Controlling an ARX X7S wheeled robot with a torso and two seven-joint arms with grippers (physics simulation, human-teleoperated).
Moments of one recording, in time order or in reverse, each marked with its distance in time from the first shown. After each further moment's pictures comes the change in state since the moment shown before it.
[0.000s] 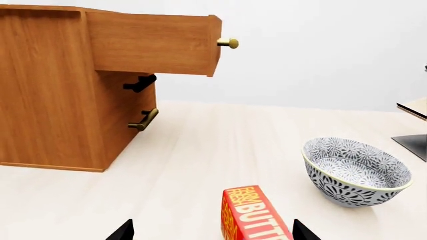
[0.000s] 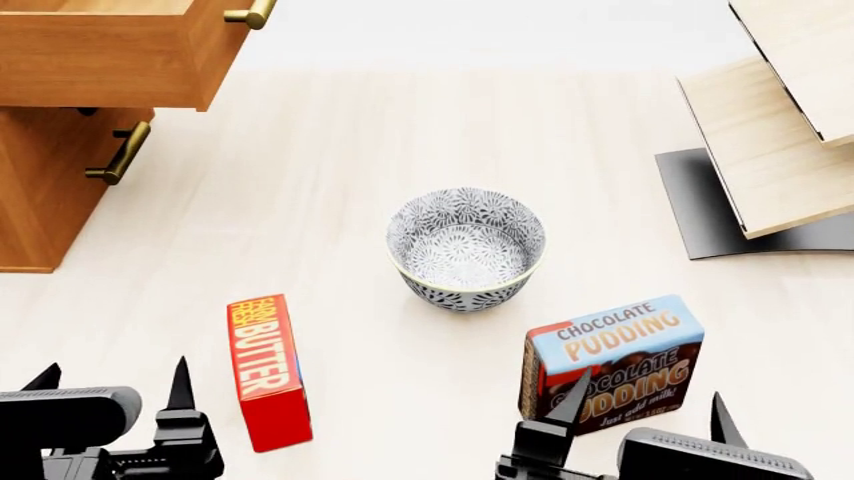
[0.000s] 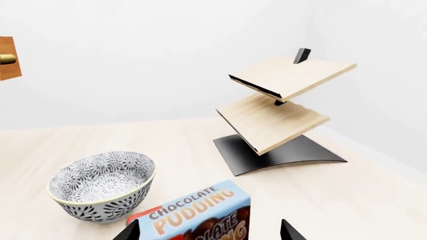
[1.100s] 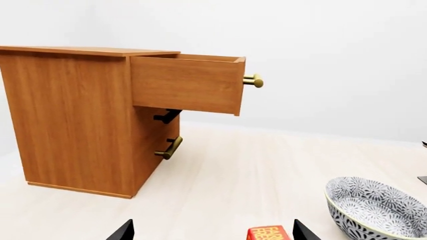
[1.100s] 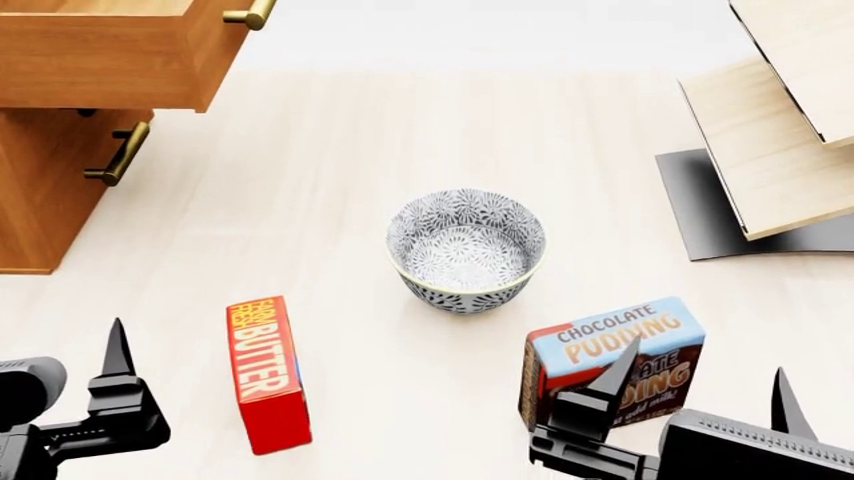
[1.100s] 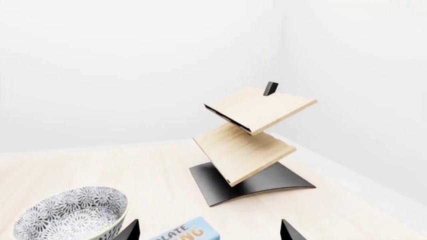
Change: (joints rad) left arm -0.009 -0.045 -0.063 0.178 -0.065 -0.100 -0.084; right arm 0.018 0.047 0.018 -0.163 0.010 0.107 0.091
